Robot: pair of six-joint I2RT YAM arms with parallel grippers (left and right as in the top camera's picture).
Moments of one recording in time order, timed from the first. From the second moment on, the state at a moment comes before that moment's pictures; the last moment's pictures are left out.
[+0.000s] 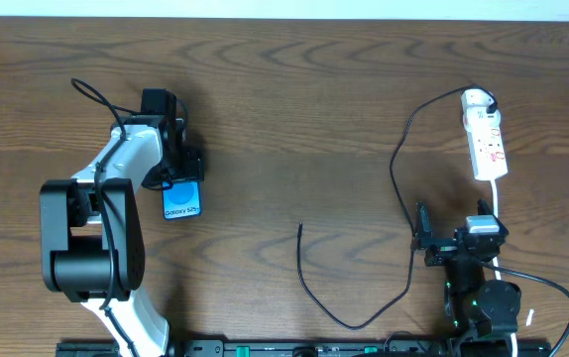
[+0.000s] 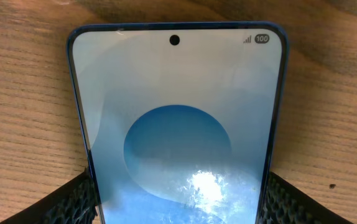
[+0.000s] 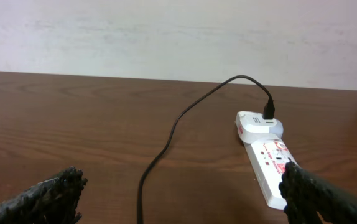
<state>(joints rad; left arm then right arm) 0.01 1.93 1.19 -0.72 0.00 -0.12 0.07 0.01 0.01 -0.07 0.01 -0.02</state>
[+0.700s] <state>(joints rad) 0.01 1.92 1.19 -0.72 0.00 -0.12 0.07 0.01 0.01 -0.07 0.01 -0.02</state>
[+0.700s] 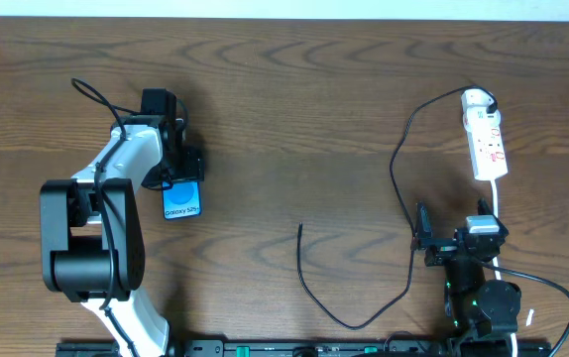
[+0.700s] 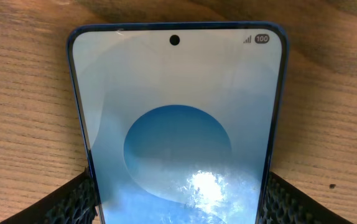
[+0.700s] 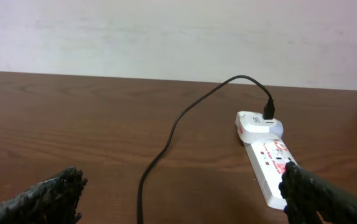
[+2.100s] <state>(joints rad) 0.01 1.83 1.19 -0.73 0.00 -0.12 0.07 0.01 0.01 -0.07 0.01 -0.02</state>
